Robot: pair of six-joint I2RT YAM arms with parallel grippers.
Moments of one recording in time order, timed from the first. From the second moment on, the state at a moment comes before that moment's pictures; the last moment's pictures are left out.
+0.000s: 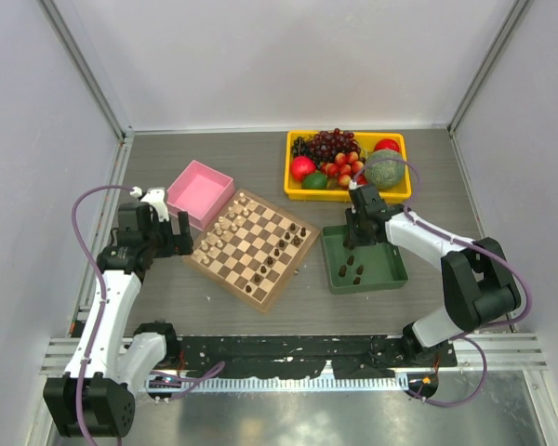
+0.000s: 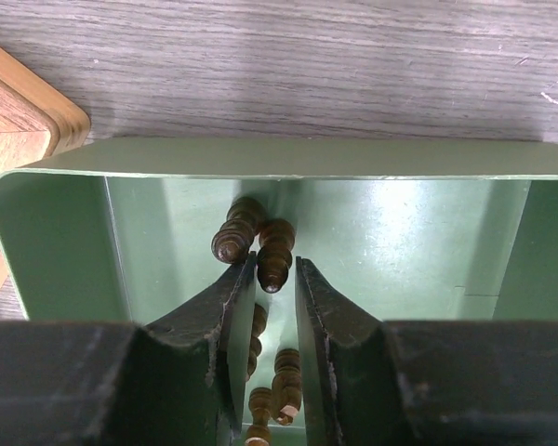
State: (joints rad) left arm 0.00 0.88 0.76 -0.65 0.08 -0.08; right arm 0.39 1.51 0.88 -0.44 0.09 0.30
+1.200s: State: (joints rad) left arm 0.00 0.89 0.76 -0.66 0.08 -0.08; right arm 0.39 1.52 0.89 -0.48 0.21 0.25
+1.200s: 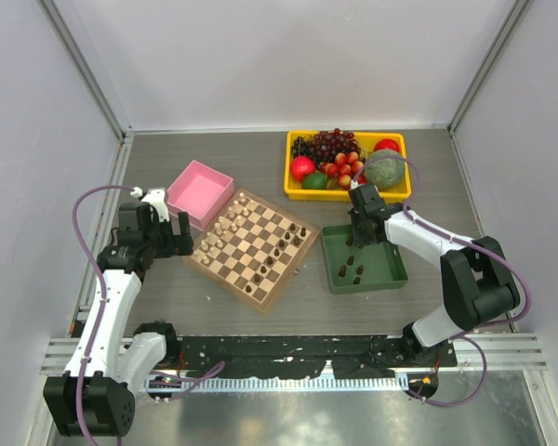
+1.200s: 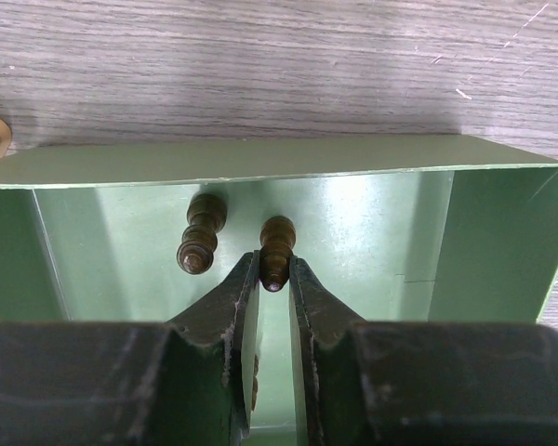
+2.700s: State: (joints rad) left arm 0.00 0.89 0.76 -0.66 0.08 -0.08; right arm 0.79 1.44 1.16 -0.62 0.12 0.32
